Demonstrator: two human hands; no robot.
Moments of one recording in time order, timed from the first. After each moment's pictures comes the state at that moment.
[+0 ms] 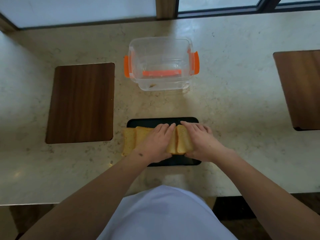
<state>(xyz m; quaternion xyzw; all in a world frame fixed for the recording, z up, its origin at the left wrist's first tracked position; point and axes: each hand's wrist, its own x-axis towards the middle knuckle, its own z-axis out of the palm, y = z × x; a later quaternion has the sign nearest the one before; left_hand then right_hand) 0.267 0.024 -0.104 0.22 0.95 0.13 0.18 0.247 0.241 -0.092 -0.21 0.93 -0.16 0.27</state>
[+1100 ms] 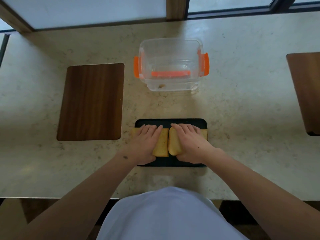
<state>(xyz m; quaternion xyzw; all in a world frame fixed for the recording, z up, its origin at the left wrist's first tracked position) 0.279 -0.041 -0.096 0.21 0.96 0.04 0.21 0.247 0.188 -0.095 -0.28 0.92 -0.15 0.24</state>
